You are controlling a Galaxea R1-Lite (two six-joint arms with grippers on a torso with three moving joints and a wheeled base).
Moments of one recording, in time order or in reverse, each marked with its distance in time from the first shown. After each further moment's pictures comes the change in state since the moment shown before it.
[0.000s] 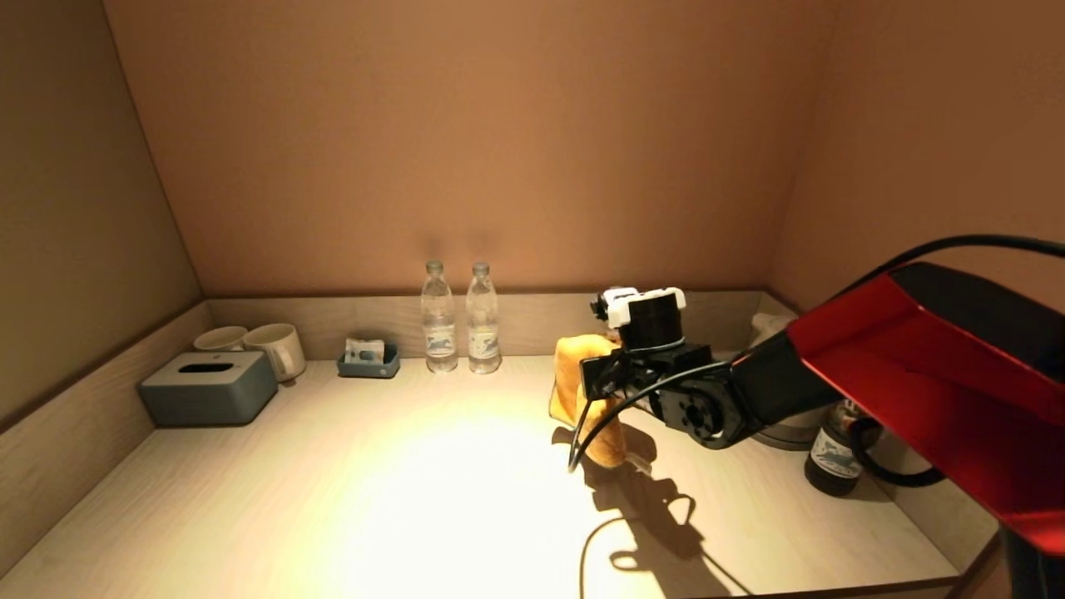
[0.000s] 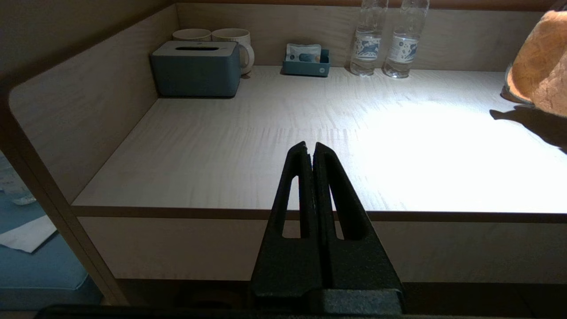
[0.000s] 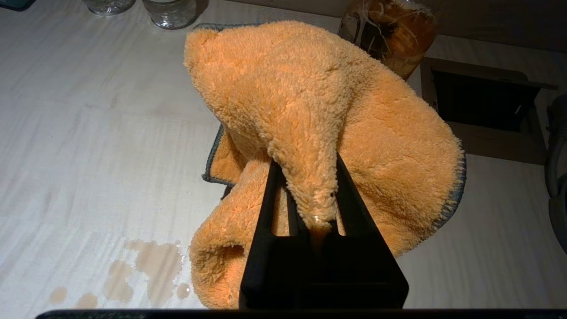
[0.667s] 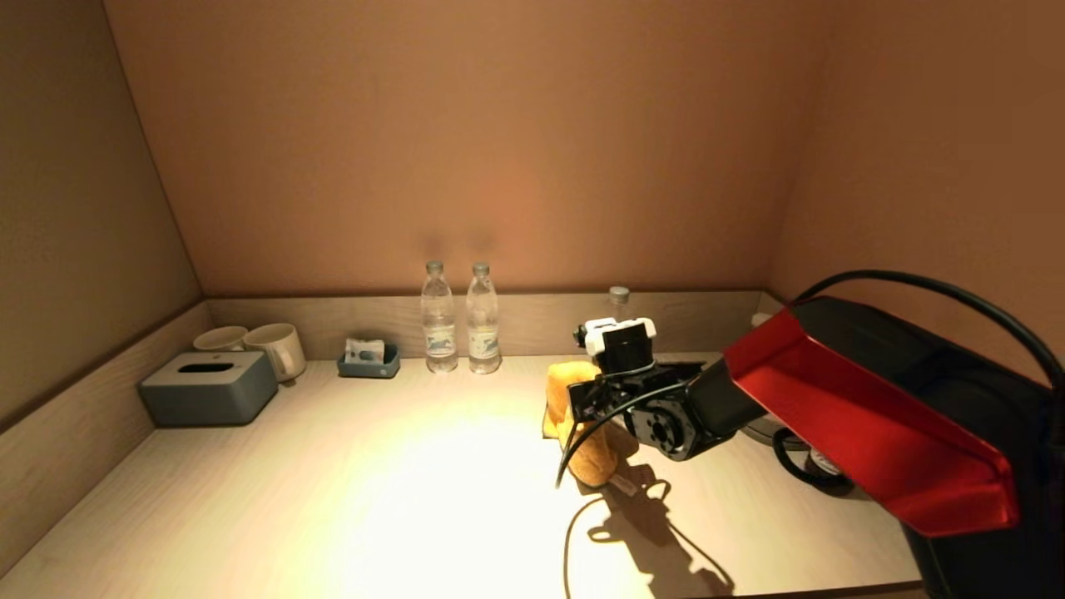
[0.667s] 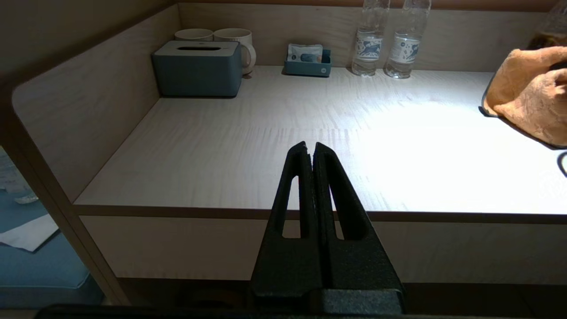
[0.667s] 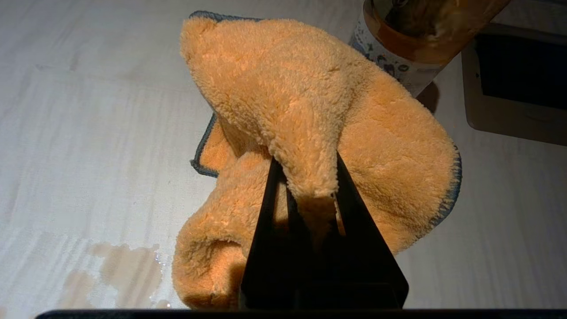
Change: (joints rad) left arm 0.001 0.000 0.000 0.000 0.000 0.000; right arm -0.001 0.162 -0.086 0.001 -0.002 -0.007
